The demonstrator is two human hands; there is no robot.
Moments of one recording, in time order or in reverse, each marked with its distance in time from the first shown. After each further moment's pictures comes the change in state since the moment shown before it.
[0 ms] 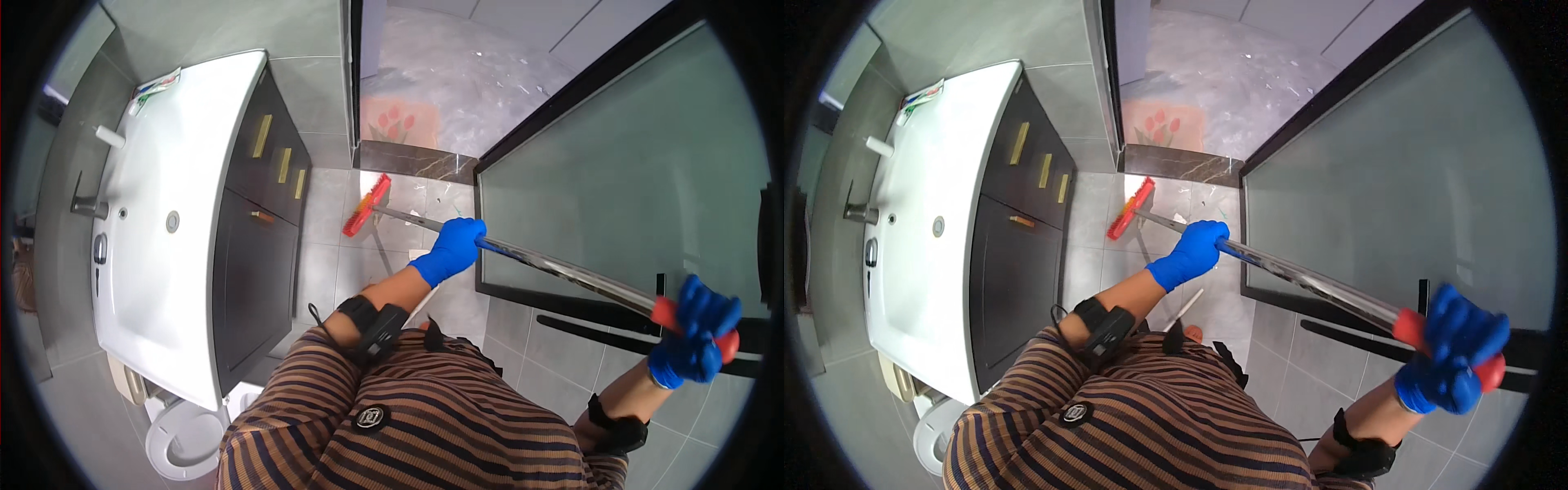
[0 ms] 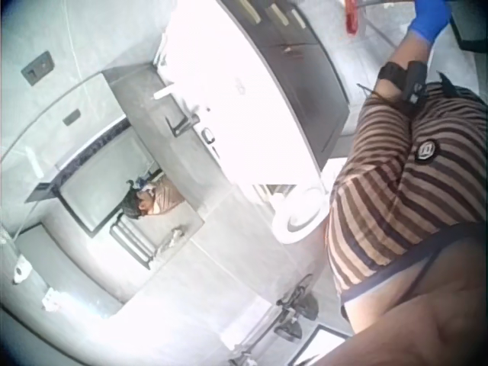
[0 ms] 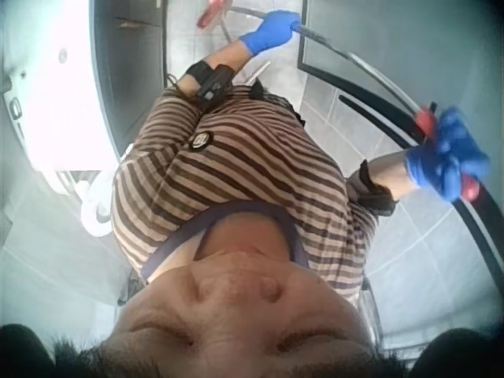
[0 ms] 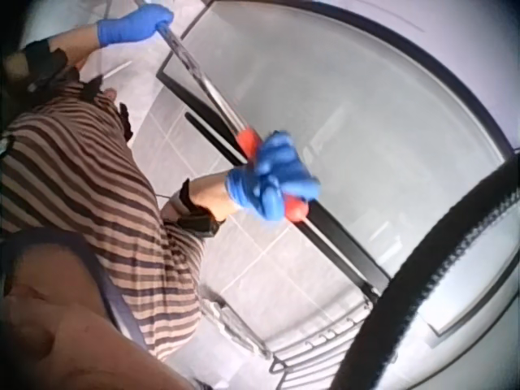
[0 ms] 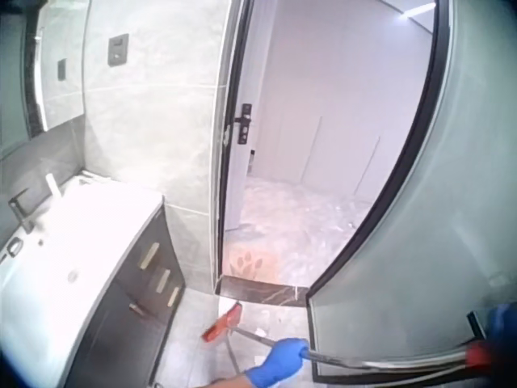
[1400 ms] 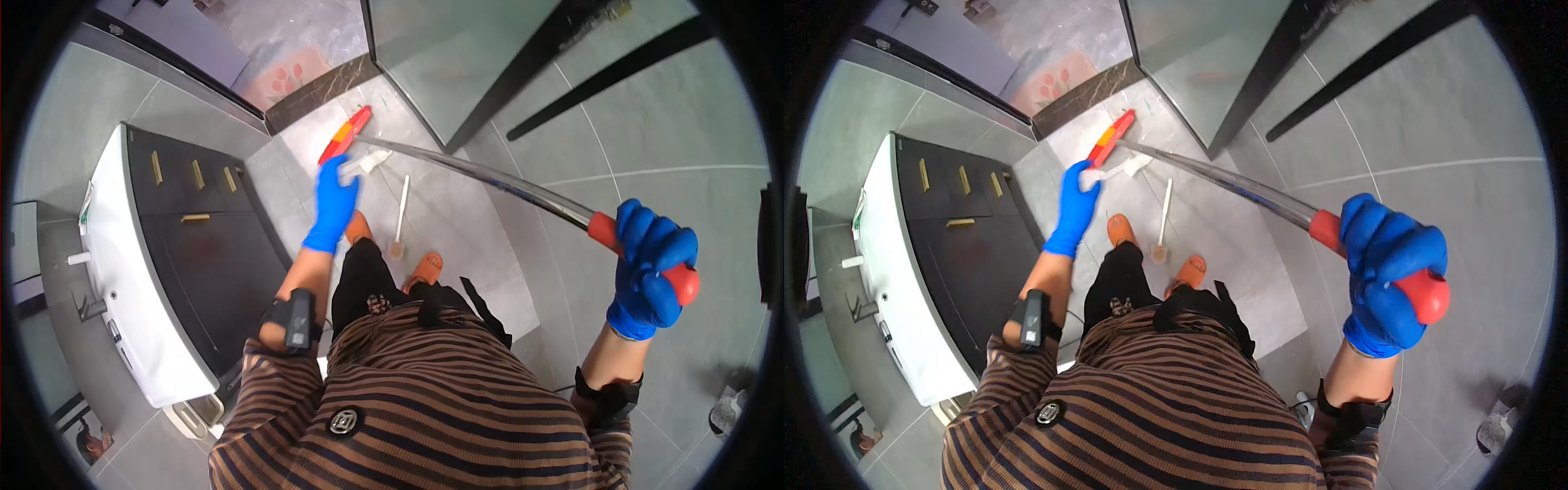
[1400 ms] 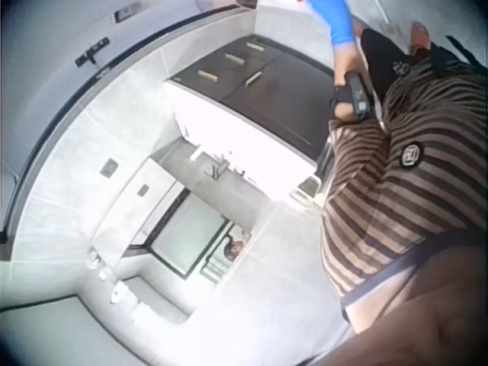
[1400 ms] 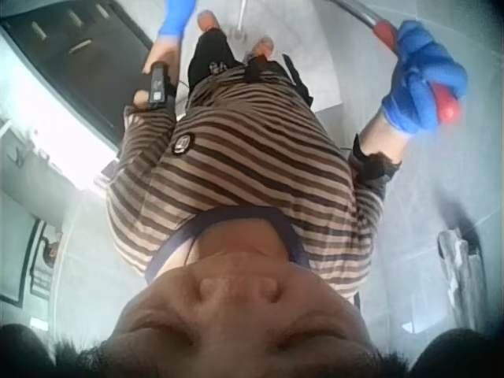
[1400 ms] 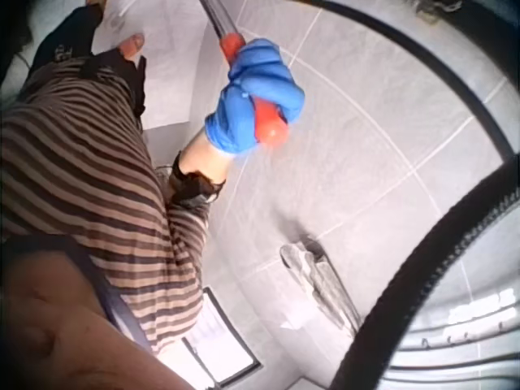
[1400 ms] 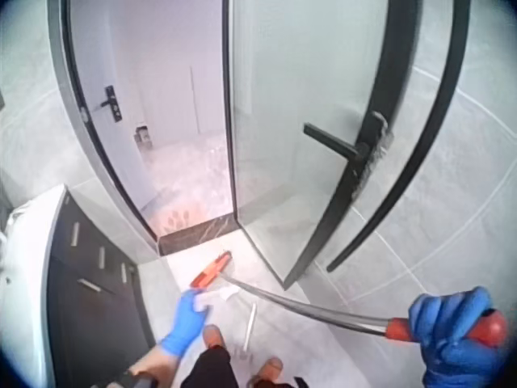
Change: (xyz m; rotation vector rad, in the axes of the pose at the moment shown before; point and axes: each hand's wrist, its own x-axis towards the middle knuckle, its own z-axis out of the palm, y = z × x) left_hand -0.163 0.025 0.067 0.128 -0.013 -0.112; right_hand -0.282 -0.072 -0.096 -0.142 0.316 0.079
